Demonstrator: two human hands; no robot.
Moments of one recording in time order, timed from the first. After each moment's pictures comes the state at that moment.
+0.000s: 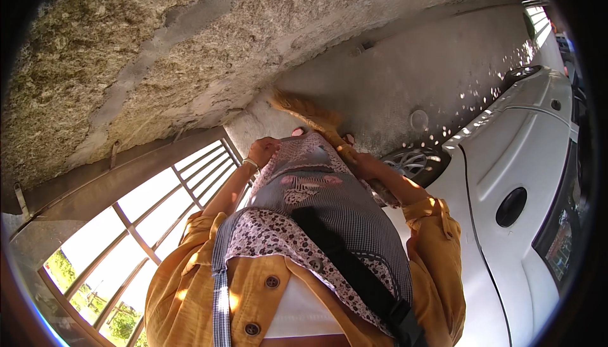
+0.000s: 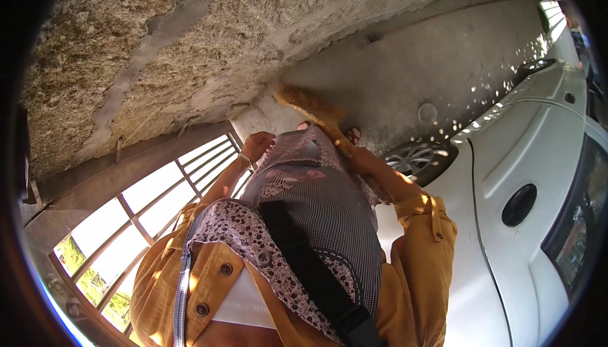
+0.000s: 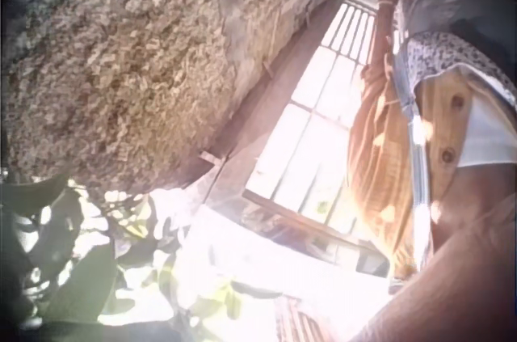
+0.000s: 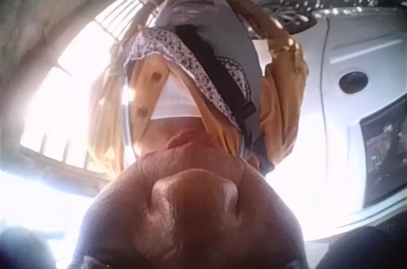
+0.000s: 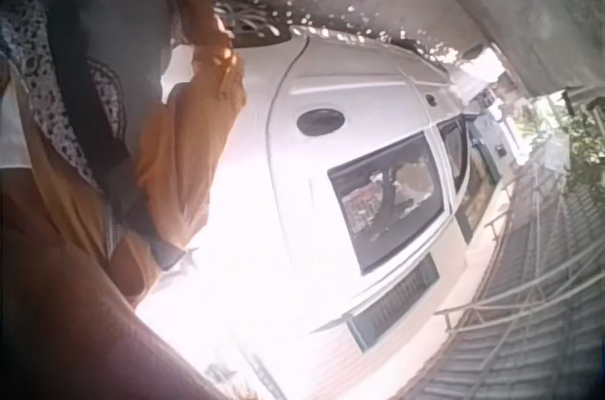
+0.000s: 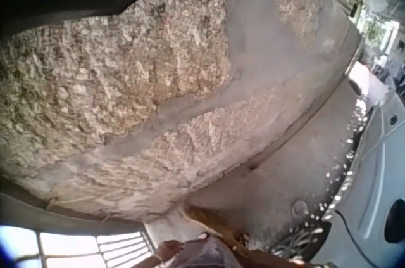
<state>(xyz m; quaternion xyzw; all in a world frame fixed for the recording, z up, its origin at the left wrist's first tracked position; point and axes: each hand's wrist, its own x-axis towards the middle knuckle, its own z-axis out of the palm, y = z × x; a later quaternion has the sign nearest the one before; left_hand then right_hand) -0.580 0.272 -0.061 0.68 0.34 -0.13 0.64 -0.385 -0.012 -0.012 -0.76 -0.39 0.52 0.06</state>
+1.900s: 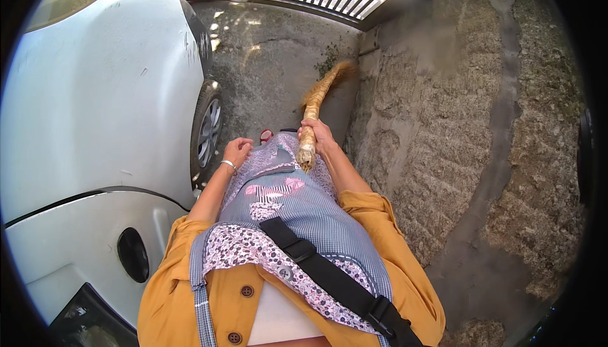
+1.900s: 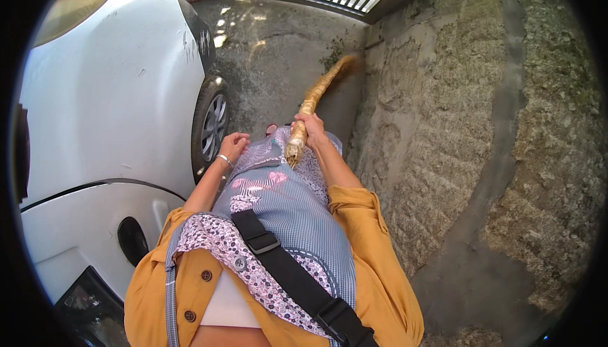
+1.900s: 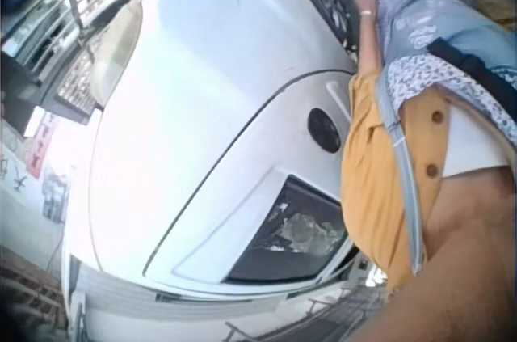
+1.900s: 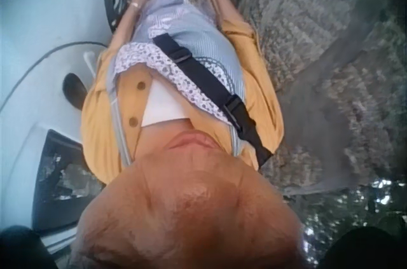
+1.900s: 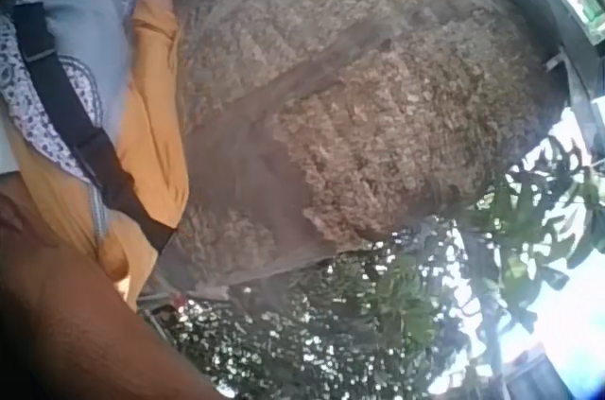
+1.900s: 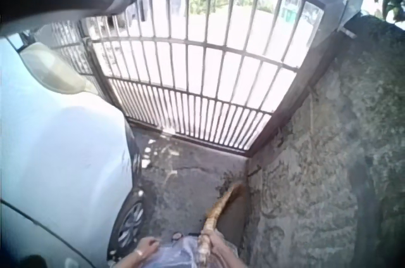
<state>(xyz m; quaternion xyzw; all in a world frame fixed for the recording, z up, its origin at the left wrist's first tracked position) -0.260 -0.193 -0.088 -0.12 0.75 0.53 0.37 -0.259 0.087 -0.069 -0.48 -0.24 0.82 -0.21</state>
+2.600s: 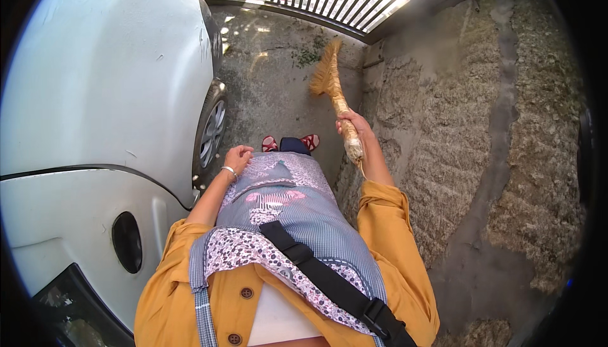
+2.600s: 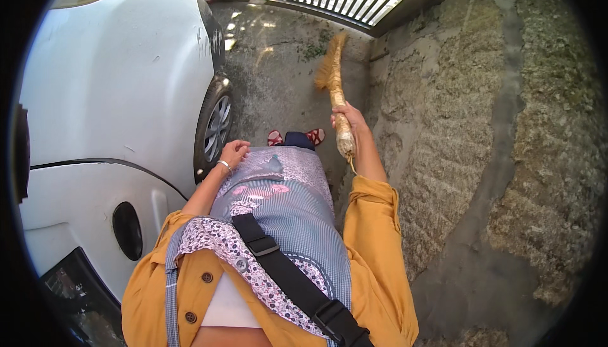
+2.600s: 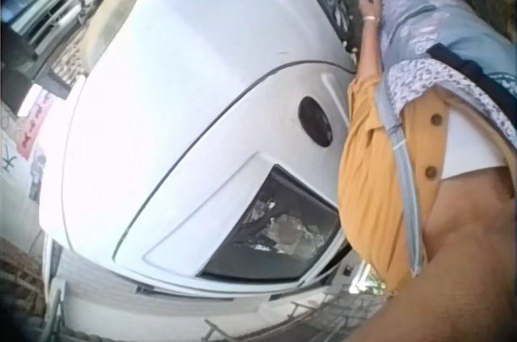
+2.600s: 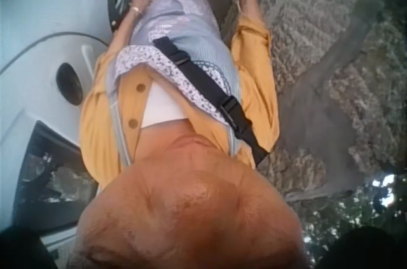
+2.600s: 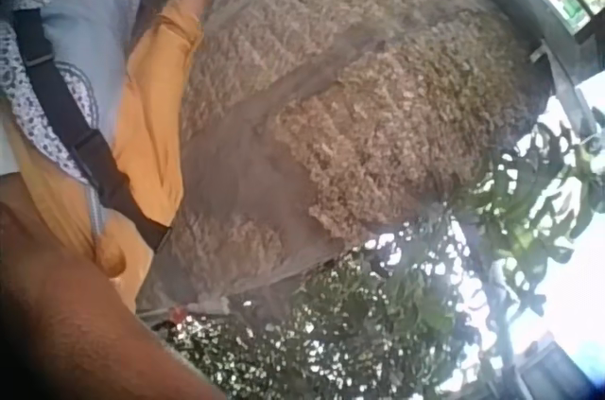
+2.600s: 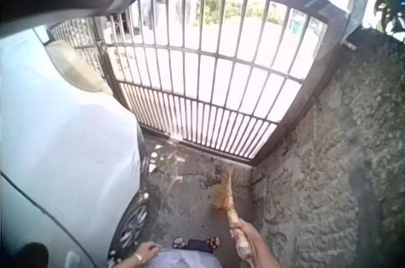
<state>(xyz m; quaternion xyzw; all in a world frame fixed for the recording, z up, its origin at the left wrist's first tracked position) -0.234 -0.208 -0.076 -0.13 0.77 0.51 0.37 -0.279 0.183 -0.063 -0.42 -0.34 0.80 -0.25</state>
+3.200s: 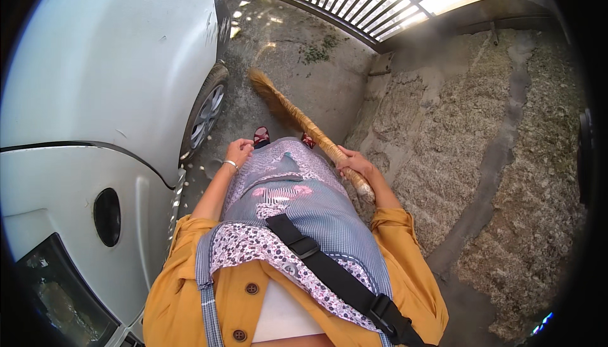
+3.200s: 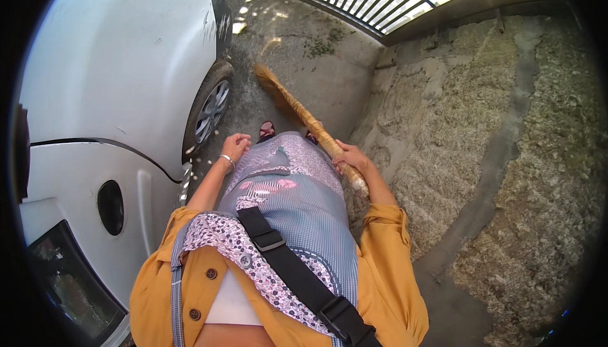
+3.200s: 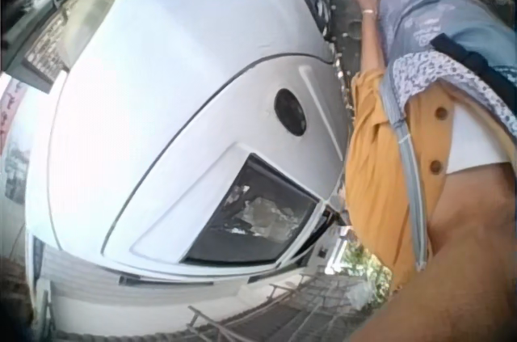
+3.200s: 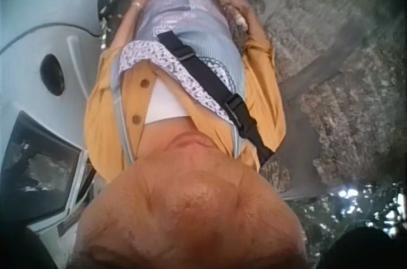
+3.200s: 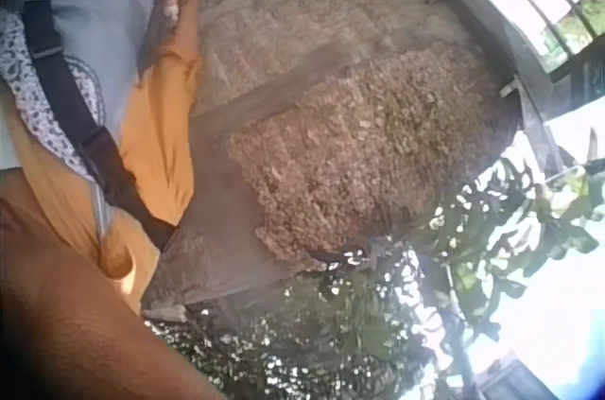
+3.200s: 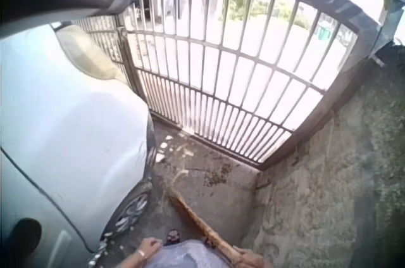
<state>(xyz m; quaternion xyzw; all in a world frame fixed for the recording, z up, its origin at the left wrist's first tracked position) -0.213 -0.164 -0.083 -0.23 0.73 0.56 0.31 -0.217 0.221 -0.030 -0.30 -0.54 0.59 -0.52</state>
